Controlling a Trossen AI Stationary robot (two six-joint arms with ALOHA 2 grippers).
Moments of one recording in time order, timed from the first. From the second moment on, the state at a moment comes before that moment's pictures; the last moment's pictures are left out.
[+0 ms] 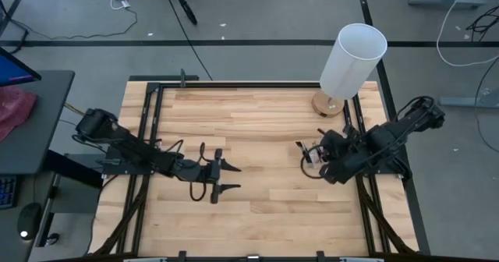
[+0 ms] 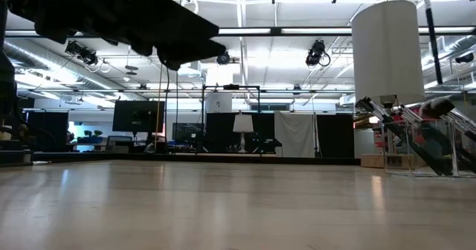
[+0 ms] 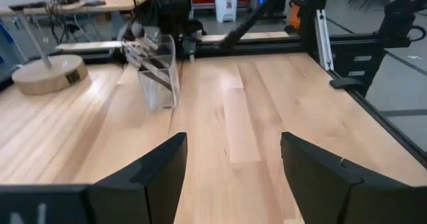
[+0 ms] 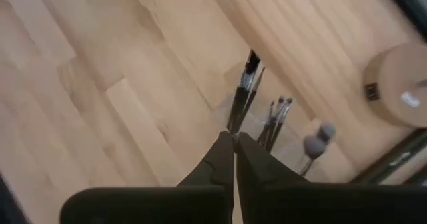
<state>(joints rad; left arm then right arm) -0.39 1.50 0.54 0.76 -0.36 -0.06 0.55 1.29 1.48 -1.55 0.41 1.09</state>
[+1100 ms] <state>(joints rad) -0.37 1.54 0.54 0.79 -0.35 -0.07 0.25 1.02 1.14 -1.57 0.27 1.08</state>
